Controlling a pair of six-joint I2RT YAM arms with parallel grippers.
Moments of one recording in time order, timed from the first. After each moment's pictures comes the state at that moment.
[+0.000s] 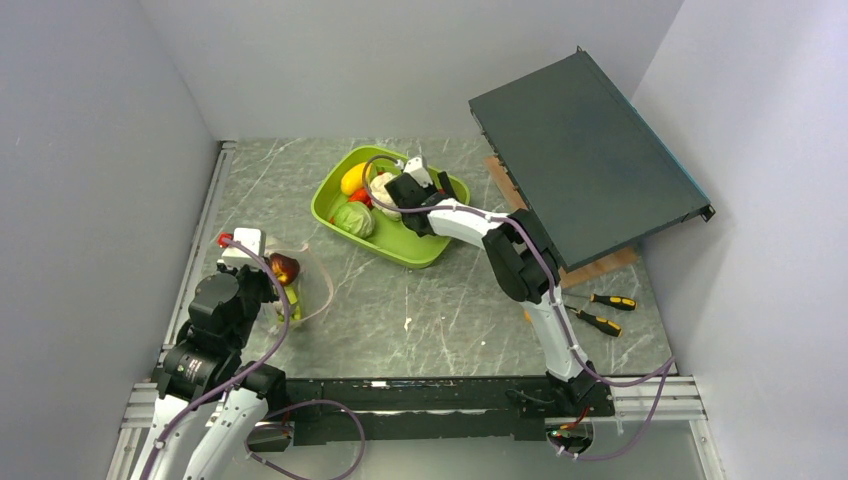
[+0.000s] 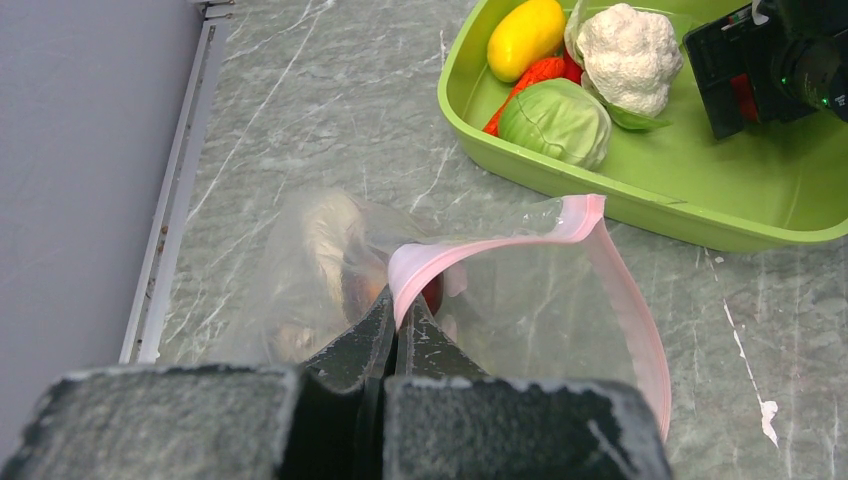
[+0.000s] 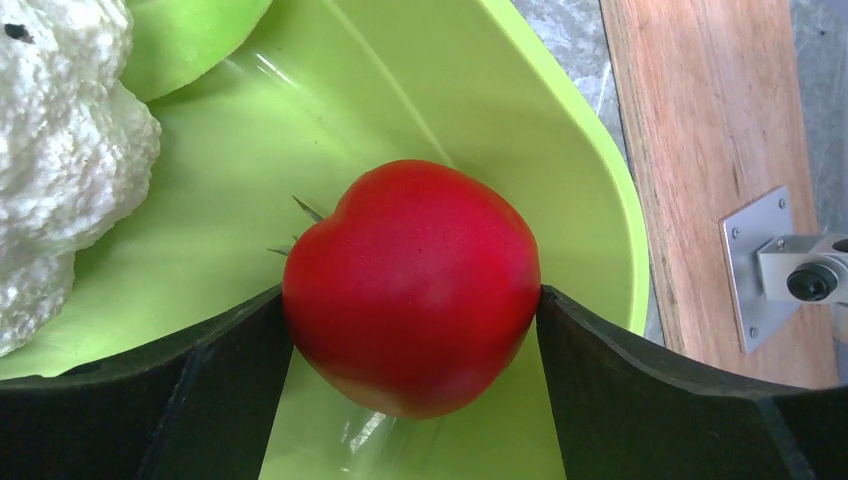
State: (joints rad) left arm -0.32 0.35 0.69 -0.59 -0.29 -0.02; right arm 0.71 2.27 1.70 -0.31 0.81 0.11
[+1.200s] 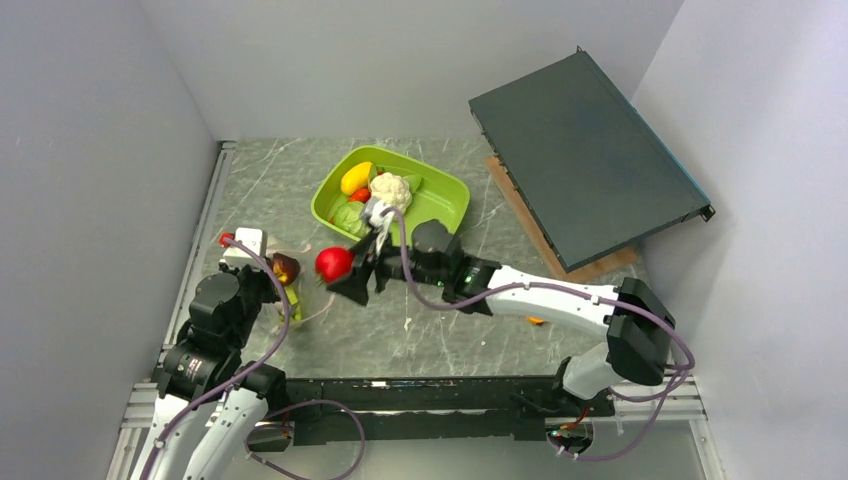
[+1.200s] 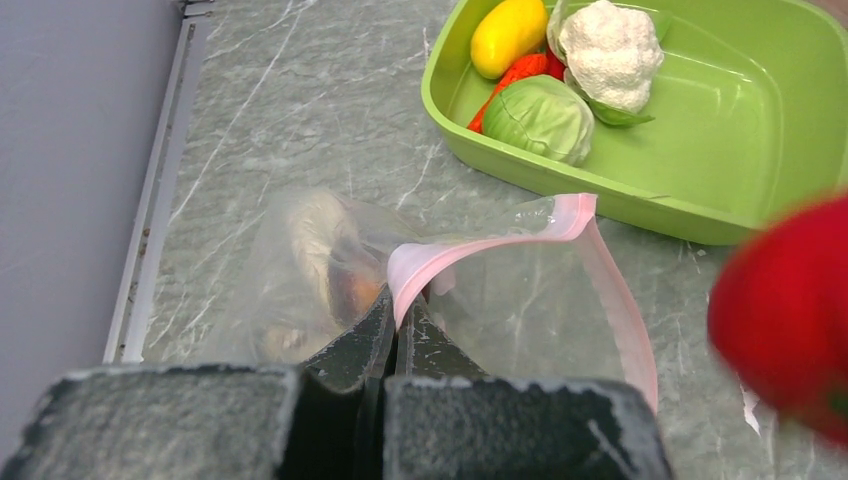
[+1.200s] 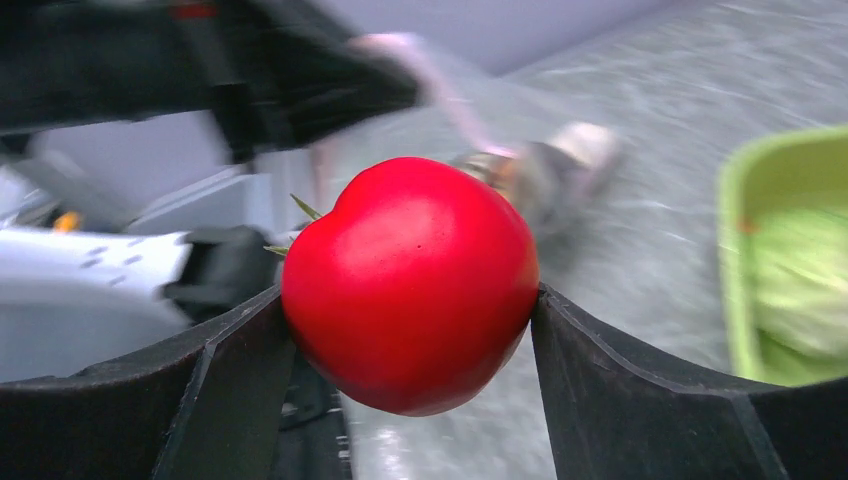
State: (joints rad) left arm -0.32 0.35 0.69 -0.59 -0.26 -0.03; right arm 1.01 1.48 1.04 0.34 -0.24 0.25
